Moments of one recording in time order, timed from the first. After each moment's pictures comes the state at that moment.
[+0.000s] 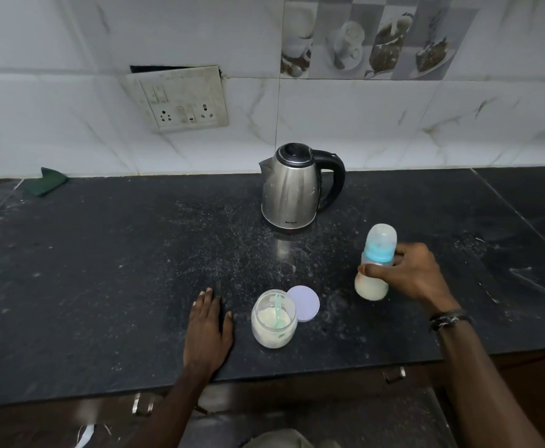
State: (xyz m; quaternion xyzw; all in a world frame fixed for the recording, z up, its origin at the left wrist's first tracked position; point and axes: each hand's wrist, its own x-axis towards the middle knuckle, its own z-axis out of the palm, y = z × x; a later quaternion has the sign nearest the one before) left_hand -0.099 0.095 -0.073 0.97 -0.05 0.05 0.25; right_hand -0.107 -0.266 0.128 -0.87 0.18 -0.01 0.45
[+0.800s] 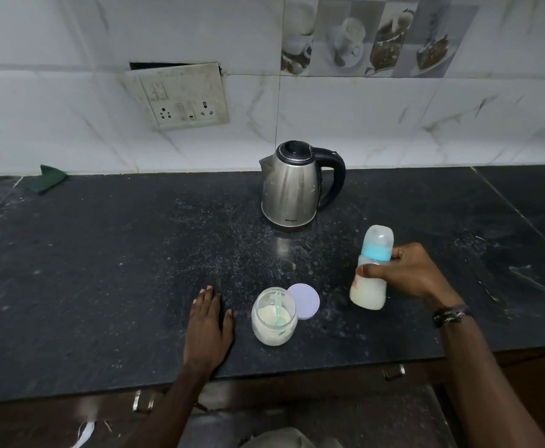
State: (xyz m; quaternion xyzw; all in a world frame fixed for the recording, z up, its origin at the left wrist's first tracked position) left_hand -0.100 0.094 -0.073 0.96 -0.05 0.06 0.26; right_hand -0.105 -0.266 0.126 -0.88 0.20 0.04 0.43
